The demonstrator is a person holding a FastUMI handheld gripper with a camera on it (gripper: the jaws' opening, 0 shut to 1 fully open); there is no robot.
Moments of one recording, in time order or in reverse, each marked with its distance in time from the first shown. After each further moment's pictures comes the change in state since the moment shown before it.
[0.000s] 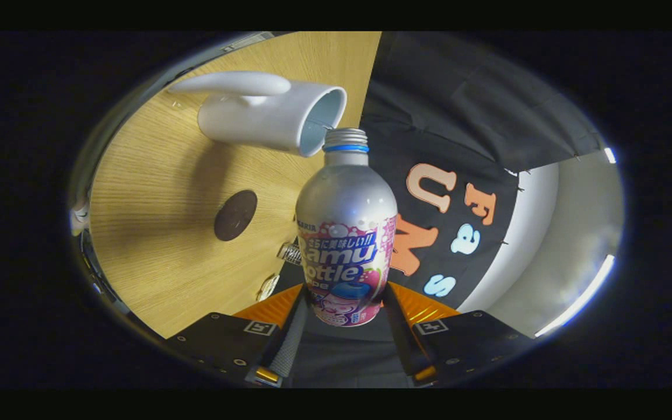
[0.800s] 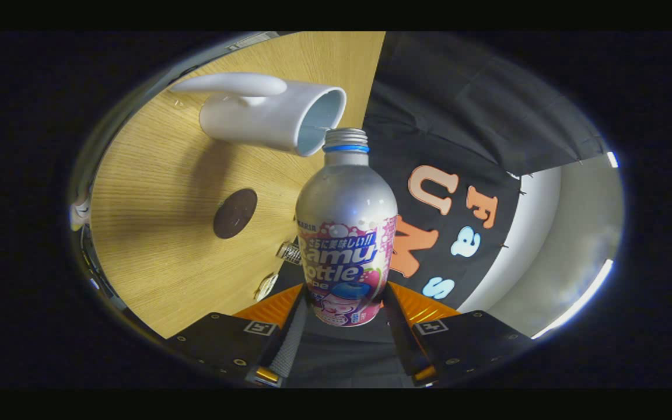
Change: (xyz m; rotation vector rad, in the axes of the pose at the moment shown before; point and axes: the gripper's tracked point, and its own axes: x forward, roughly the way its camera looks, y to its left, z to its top) arm 0.002 -0.002 -0.003 -0.016 -0.004 0.007
